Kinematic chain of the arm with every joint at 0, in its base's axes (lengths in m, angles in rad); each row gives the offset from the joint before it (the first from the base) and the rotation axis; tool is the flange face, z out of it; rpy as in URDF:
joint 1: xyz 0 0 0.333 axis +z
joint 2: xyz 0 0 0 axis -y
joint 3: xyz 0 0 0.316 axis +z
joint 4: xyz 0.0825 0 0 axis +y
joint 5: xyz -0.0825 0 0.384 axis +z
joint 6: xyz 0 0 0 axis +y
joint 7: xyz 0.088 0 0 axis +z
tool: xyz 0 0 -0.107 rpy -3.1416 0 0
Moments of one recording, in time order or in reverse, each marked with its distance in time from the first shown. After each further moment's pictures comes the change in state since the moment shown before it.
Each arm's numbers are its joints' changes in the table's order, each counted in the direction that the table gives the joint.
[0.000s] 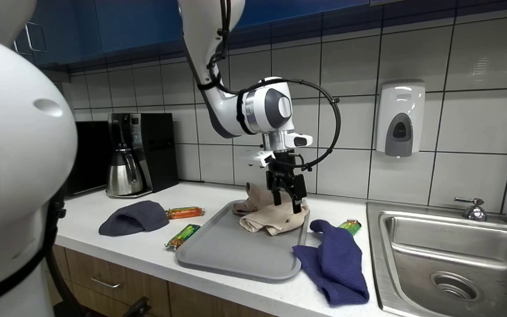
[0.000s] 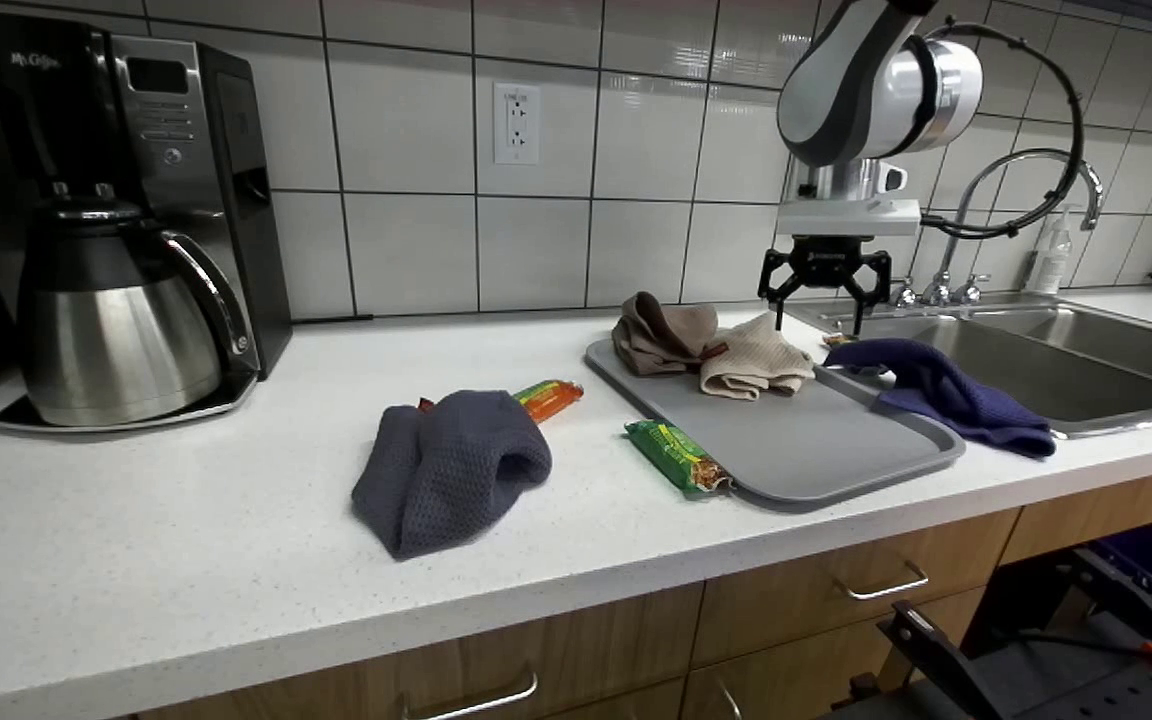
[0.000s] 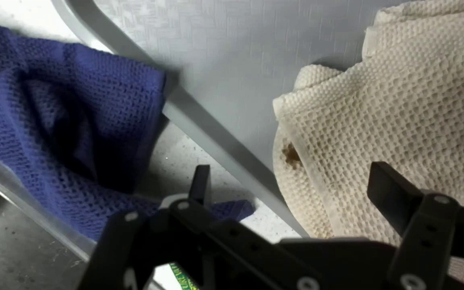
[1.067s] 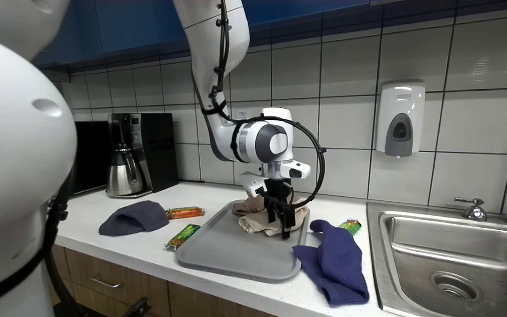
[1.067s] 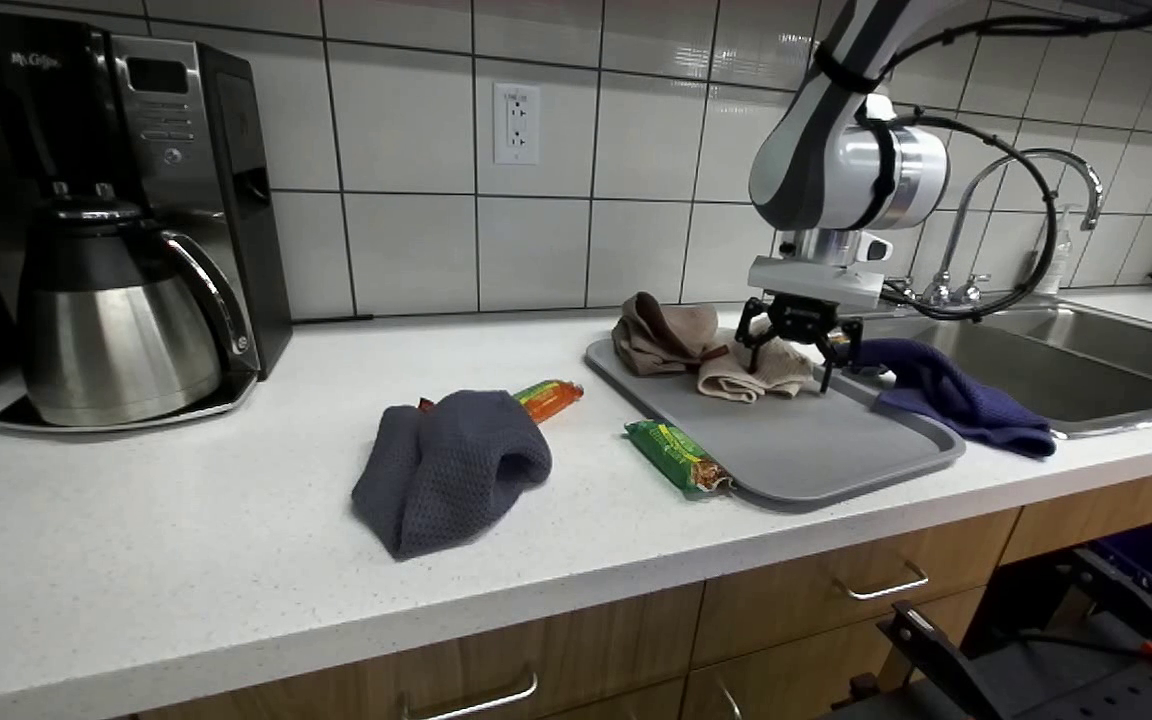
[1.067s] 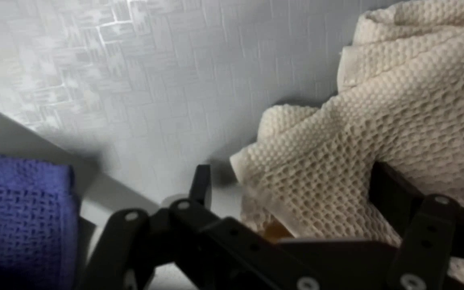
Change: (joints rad) arm -0.004 -0.153 0.031 0.004 0.256 -0.167 0.047
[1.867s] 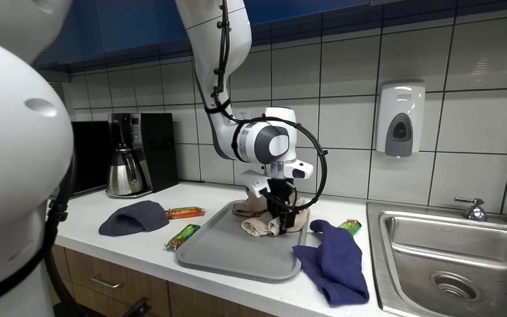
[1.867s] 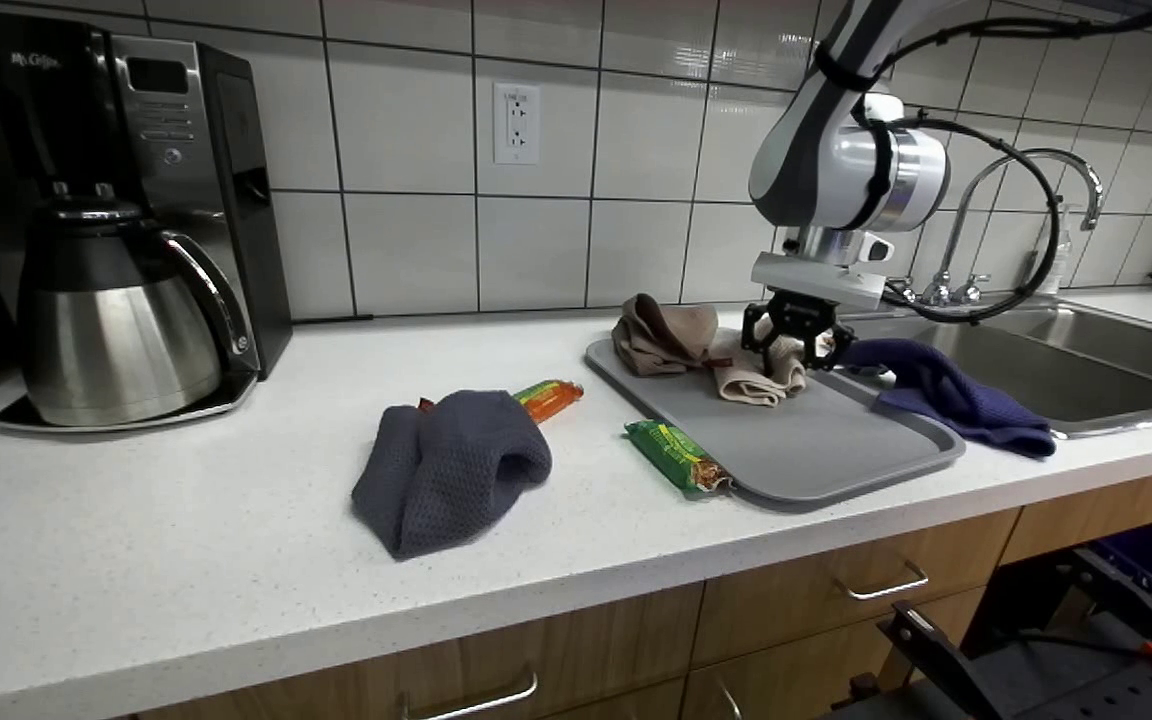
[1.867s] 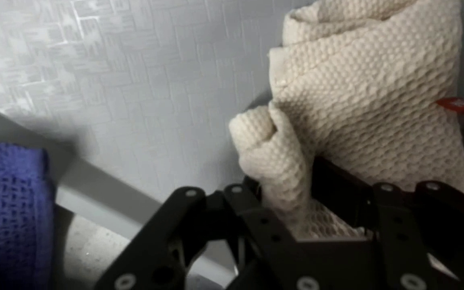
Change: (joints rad) arm -0.024 -0.004 0.020 -0.006 0.085 -0.039 0.097
